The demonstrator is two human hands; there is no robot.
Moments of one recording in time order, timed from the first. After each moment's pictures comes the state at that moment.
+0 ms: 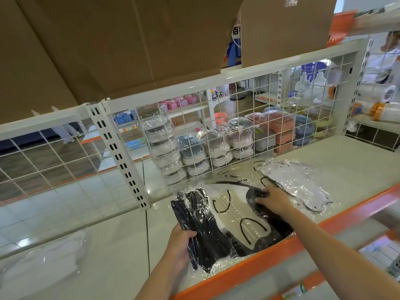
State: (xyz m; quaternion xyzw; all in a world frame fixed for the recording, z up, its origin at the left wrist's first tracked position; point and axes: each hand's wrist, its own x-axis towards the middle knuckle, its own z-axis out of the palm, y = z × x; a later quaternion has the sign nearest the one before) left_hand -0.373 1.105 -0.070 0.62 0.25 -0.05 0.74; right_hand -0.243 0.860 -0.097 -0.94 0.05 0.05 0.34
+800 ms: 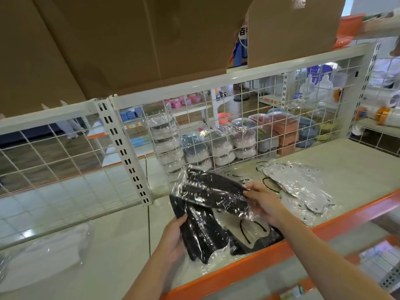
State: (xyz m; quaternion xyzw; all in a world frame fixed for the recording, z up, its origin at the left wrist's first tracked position) left_hand -0.364 1.123 -0.071 0.55 0.27 -0.04 0.79; right_hand -0.273 0.896 -0.076 -0.55 0.02 0.16 0.82
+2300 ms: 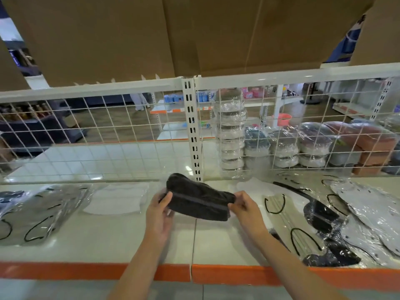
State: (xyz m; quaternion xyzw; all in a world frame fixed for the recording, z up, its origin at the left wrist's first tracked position) left_hand -0.436 1.239 -0.068 0.45 0.22 0.27 0.82; right_hand -0.334 1.049 -0.085 -0.73 -0.16 0.12 0.66
